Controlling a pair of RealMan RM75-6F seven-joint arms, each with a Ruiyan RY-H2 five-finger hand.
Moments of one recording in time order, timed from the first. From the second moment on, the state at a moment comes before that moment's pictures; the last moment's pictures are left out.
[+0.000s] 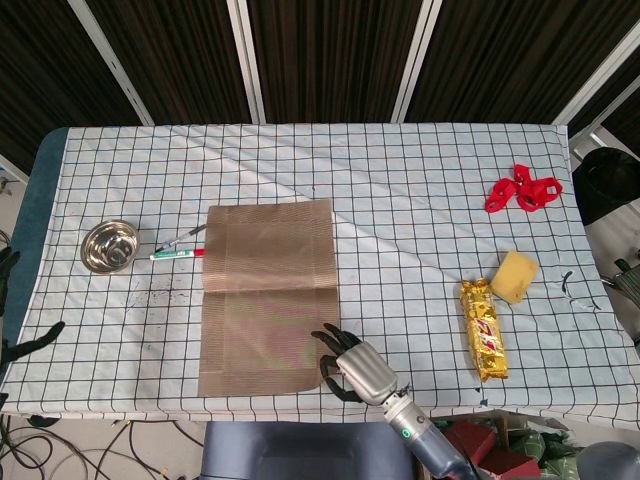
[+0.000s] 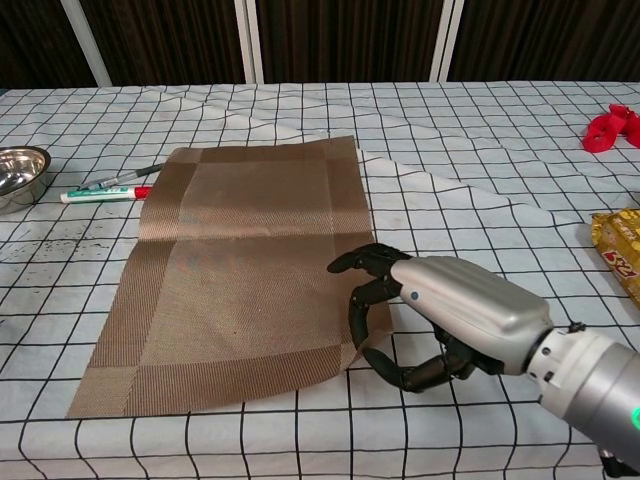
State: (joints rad) left arm -0.08 -1.16 -0.14 -1.66 1.47 1.61 -0.09; right arm 0.47 -1.76 -0.05 -1.53 -1.56 1.15 -0.14
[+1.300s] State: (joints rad) left arm -0.08 -1.15 -0.13 -1.67 1.47 1.59 -0.08; right arm 0.56 -1.34 0.15 -1.66 -1.18 1.11 -0.73
